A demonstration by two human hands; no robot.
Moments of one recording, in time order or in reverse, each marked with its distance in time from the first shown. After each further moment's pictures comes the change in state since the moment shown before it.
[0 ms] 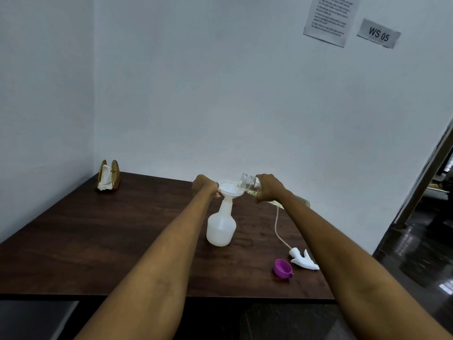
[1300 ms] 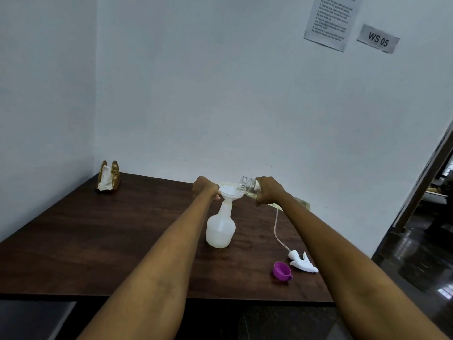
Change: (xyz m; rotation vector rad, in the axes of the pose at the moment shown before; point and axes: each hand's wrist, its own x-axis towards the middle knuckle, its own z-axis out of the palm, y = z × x) left_hand -0.002 0.001 0.001 0.016 0.023 -0.002; right_hand 0.000 -0.001 0.000 -0.026 0.001 -0.006
